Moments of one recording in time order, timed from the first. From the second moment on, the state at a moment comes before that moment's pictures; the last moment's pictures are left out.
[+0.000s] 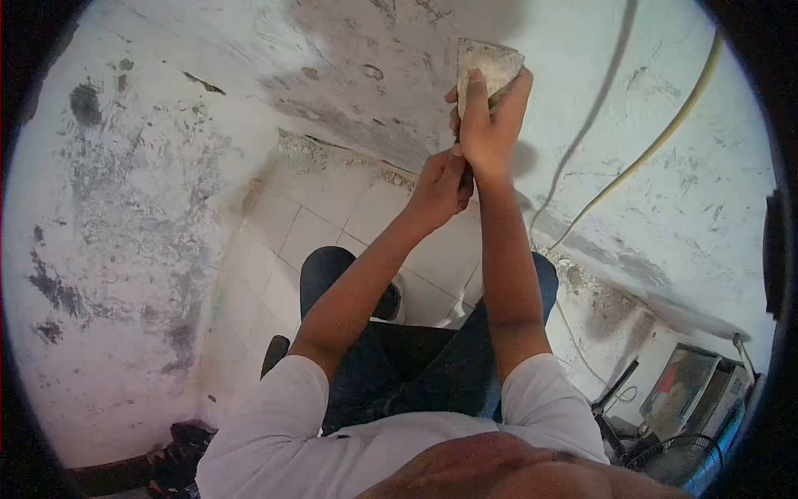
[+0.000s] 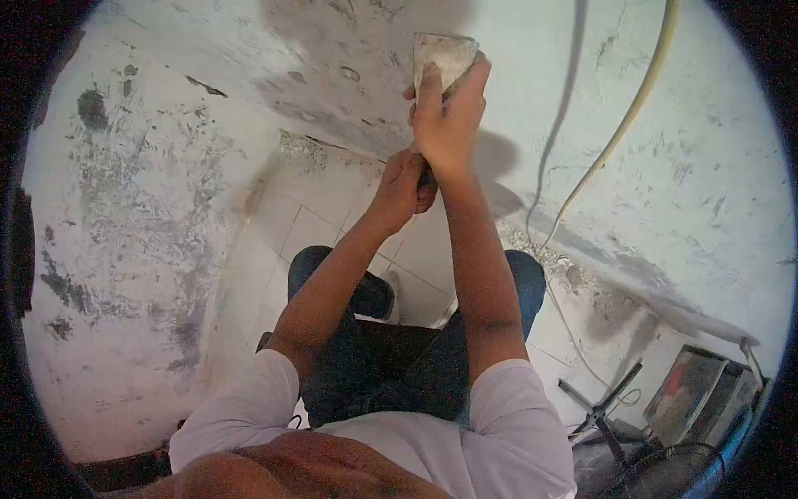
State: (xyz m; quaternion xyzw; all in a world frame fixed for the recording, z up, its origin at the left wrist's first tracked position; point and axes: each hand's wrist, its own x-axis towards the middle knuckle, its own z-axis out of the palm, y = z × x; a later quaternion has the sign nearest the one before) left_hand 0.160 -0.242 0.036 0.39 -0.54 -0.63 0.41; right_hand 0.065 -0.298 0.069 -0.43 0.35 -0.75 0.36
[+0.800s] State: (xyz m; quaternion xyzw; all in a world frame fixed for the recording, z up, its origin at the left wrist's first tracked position) left_hand 0.172 -0.271 0.049 0.45 -0.64 -0.49 0.39; right_hand 0.085 -0.317 0.092 -0.38 0.34 -0.79 0.33
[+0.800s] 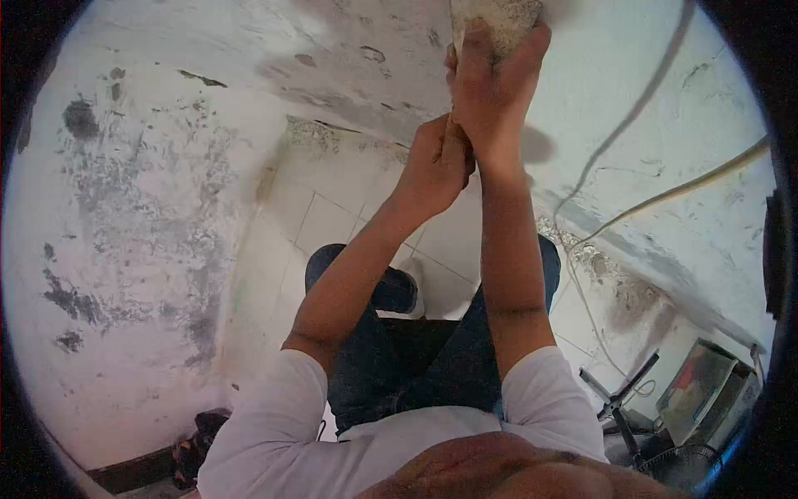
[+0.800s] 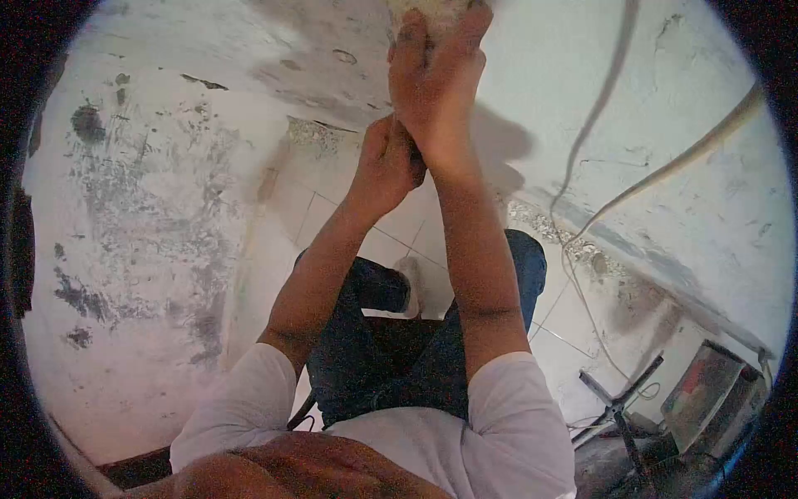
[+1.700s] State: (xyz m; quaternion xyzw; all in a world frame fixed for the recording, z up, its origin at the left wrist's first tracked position) left_hand 0.176 -0.249 0.051 0.44 -0.60 -0.54 0.38; right_hand 0.080 -0.311 0.082 -0.40 0.40 -0.75 0.33
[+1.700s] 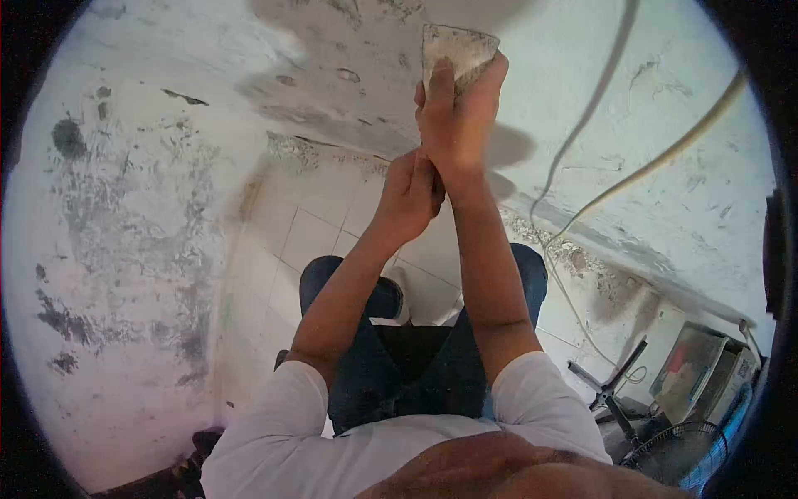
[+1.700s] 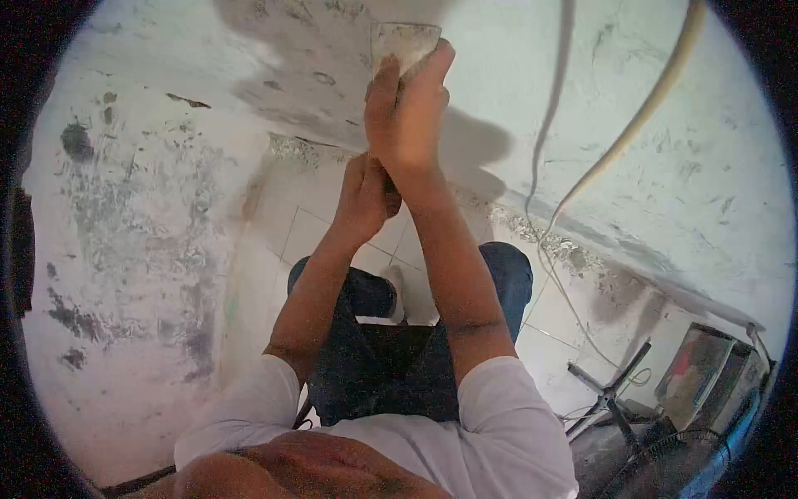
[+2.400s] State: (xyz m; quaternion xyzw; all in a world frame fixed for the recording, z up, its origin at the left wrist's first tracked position) left_hand 0.157 -0.247 0.039 0.44 -0.63 -0.48 0.42; right_hand 0.071 -0.308 0.074 -0.44 0.39 -0.76 0.28
